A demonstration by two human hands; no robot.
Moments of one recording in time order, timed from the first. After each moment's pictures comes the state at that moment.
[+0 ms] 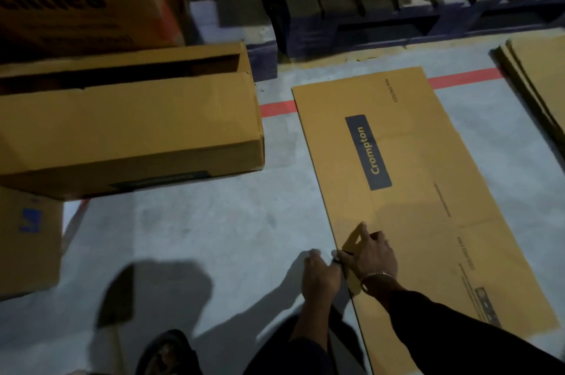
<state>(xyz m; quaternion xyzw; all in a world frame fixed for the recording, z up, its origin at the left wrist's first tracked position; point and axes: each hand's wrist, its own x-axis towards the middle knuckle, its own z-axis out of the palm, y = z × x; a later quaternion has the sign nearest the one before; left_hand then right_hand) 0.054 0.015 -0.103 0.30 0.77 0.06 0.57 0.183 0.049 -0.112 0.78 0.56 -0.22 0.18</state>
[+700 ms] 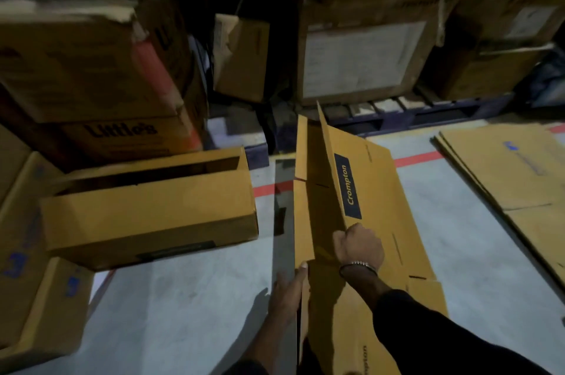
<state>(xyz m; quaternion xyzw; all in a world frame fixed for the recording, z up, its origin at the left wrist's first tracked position) 0.012 0.056 0.015 0.30 0.73 0.17 0.59 0.148 0.117 0.134 0.85 0.51 -0.14 -0.09</state>
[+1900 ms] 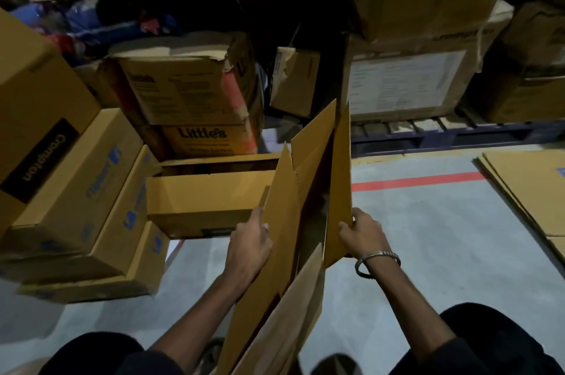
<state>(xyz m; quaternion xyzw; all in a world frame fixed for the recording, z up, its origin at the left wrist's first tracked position) -0.117 -0.016 0.256 0.59 0.75 0.25 0.17 0.116 0.043 0.278 0.70 0.61 -0.34 -0.18</state>
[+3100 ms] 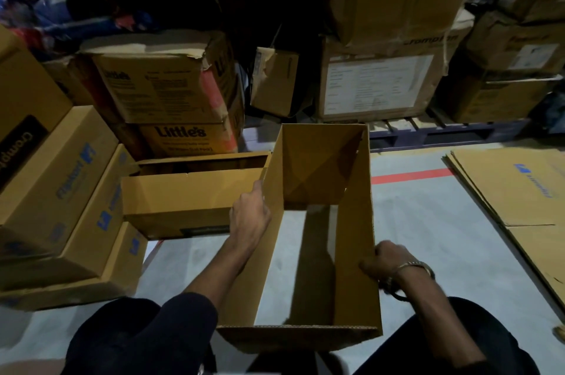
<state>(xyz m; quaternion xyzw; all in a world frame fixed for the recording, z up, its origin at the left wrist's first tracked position) -0.077 0.046 0.263 0.60 0.76 0.22 0.11 0.207 -0.001 0.300 0.75 0.54 -0.37 0.05</state>
